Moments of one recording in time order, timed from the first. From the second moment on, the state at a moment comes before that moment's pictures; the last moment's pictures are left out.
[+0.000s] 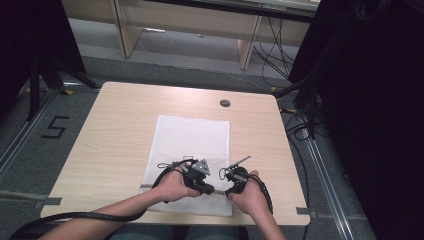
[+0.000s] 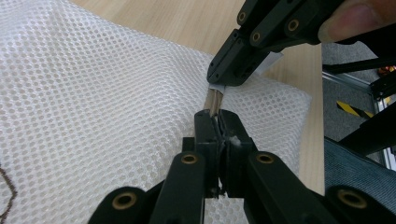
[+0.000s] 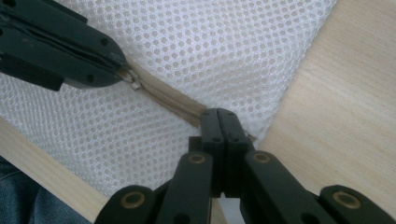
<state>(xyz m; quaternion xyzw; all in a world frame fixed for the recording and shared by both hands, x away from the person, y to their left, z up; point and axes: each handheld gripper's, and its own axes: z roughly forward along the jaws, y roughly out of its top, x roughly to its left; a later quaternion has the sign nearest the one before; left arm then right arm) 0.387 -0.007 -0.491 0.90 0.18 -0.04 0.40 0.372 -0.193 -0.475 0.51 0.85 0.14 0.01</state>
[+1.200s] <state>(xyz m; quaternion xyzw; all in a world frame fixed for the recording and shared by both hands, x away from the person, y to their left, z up) 0.387 0.014 -0.486 0.89 0.19 -0.03 0.41 0.372 -0.193 -0.475 0.51 0.85 0.14 0.01</state>
